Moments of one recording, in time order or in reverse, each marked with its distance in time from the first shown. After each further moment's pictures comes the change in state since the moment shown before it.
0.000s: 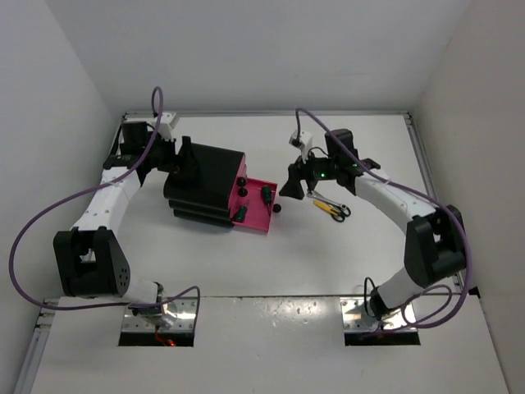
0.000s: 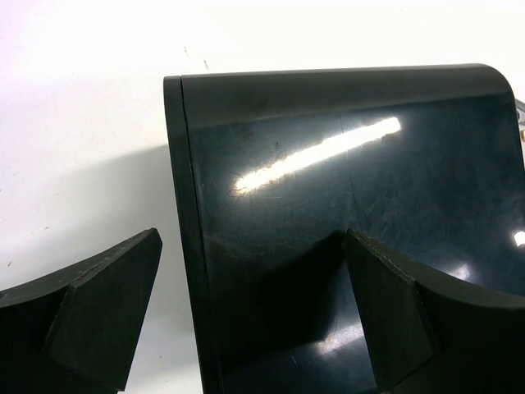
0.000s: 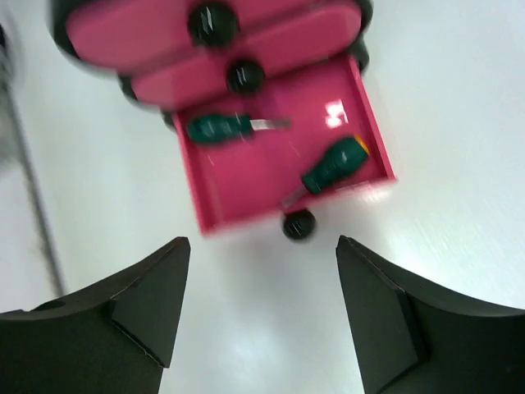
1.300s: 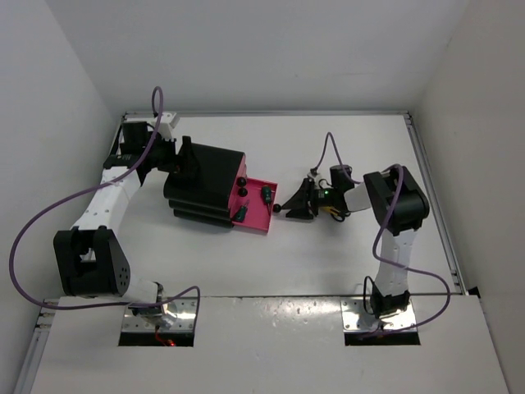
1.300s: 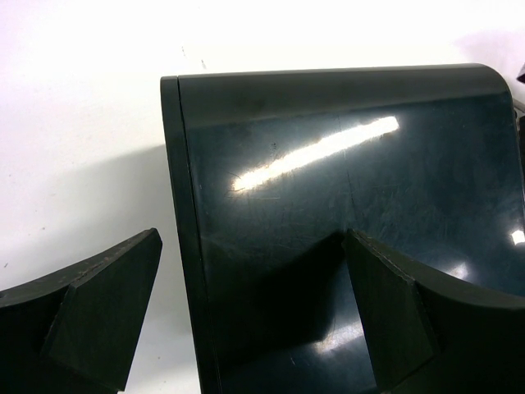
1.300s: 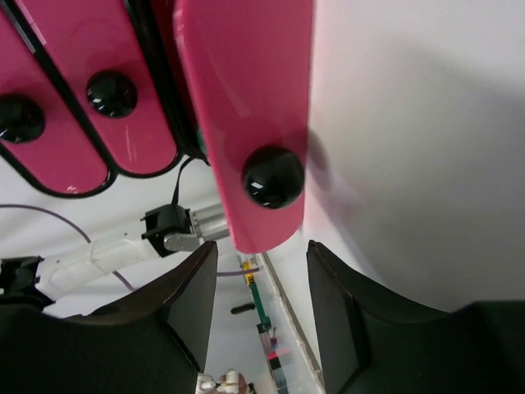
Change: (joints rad) left arm 0.000 0.004 0.002 -0.003 0.005 -0.001; right arm -0.149 0.470 -0.280 0.665 -0.323 1.071
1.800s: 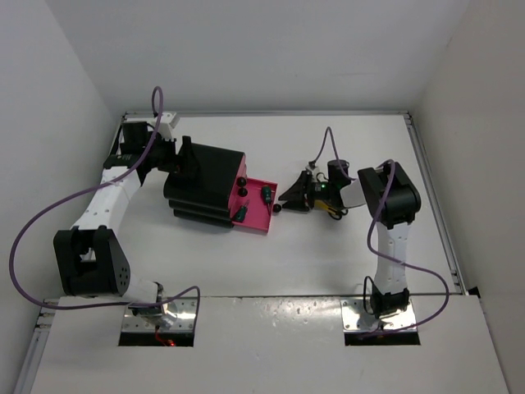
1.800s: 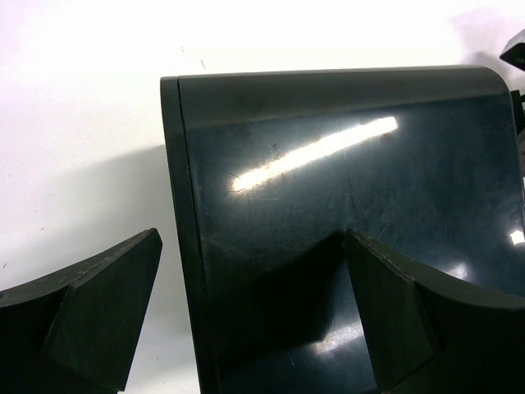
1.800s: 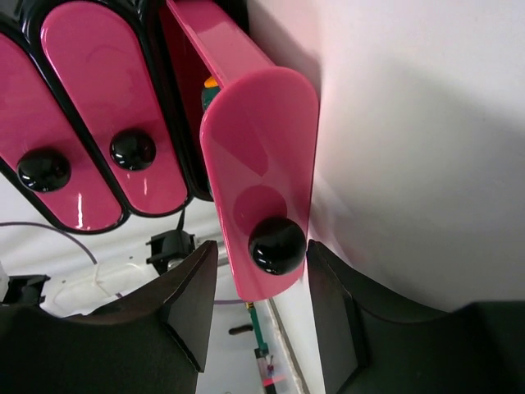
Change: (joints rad) left arm 0.000 0.002 0.000 0.000 0.000 -0.003; right arm 0.005 0.117 0.092 0.140 0.027 0.093
